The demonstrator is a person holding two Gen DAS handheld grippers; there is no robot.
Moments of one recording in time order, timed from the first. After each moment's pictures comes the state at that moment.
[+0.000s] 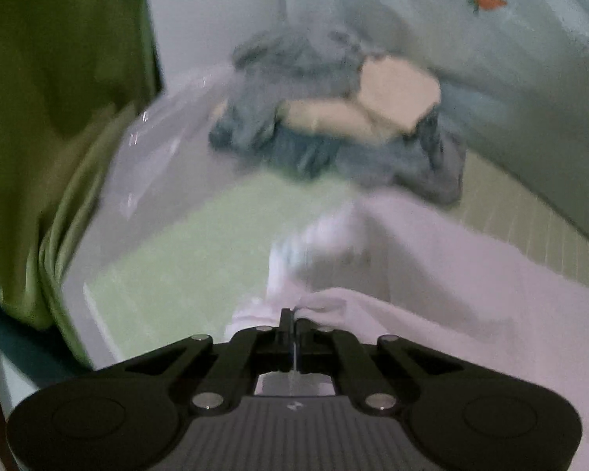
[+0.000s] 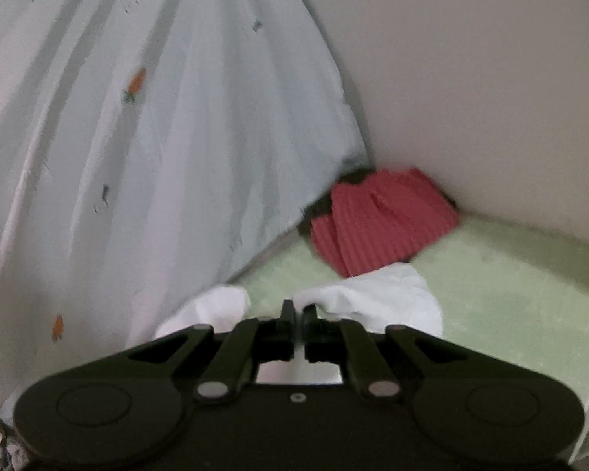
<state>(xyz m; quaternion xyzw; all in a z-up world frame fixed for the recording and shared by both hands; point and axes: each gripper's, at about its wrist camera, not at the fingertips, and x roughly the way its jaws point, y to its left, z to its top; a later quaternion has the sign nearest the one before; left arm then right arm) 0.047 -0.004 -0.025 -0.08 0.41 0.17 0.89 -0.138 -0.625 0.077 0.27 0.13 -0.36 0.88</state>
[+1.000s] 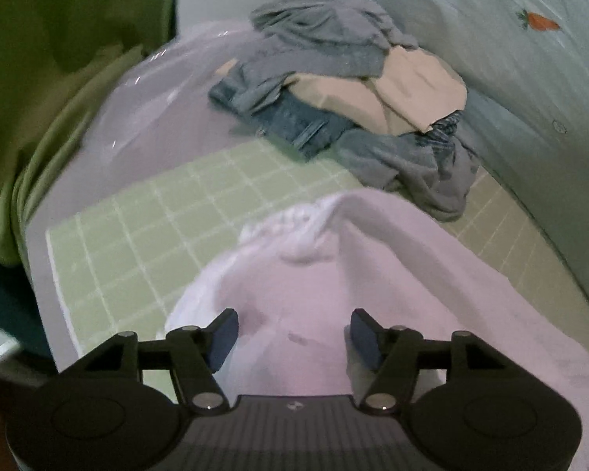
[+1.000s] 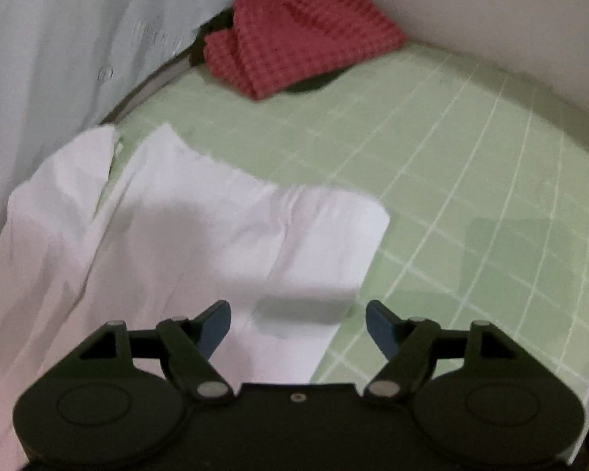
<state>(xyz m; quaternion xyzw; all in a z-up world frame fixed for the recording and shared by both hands) 0.059 0.002 -0.047 -0.21 0.44 0.19 0.85 -0.083 -0.667 -0.089 0.35 0.36 -0.42 0.76</state>
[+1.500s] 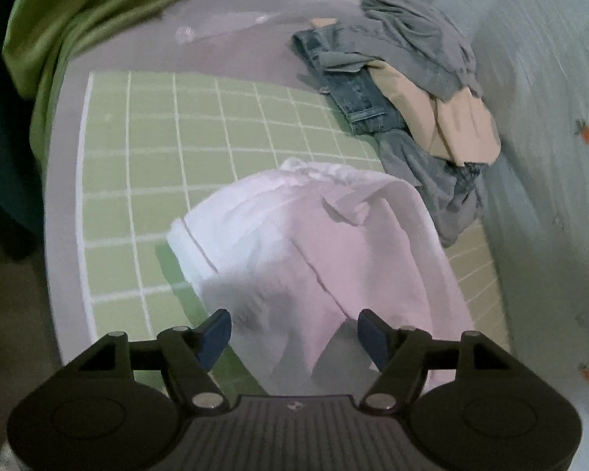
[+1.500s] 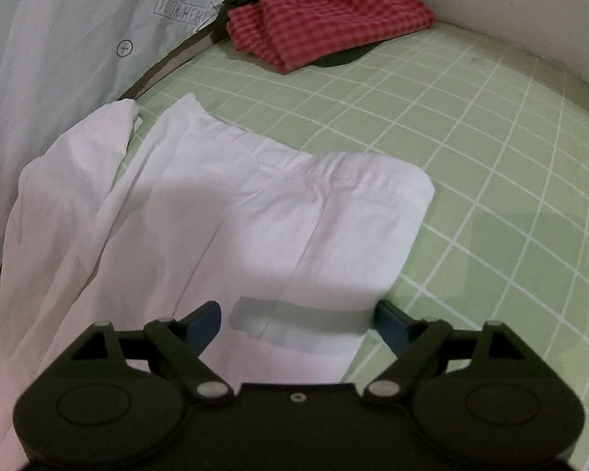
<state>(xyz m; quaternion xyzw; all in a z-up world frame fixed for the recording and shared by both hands) 0.009 0.027 -0.067 -0.44 0.41 0.19 0.78 -0.064 -0.656 -0.097 0.35 0.37 -0.40 0.76</state>
